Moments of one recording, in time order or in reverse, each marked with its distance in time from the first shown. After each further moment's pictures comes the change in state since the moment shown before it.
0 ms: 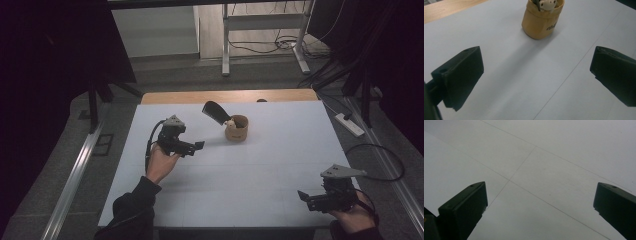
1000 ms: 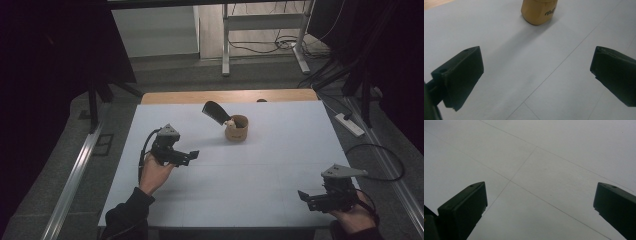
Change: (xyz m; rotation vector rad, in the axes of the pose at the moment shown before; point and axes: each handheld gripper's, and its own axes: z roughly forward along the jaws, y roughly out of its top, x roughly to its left) left arm -0.011 -0.023 -0.018 0.022 0.023 -0.008; right arm -0.001 0.000 0.000 -0.002 0.010 0.008
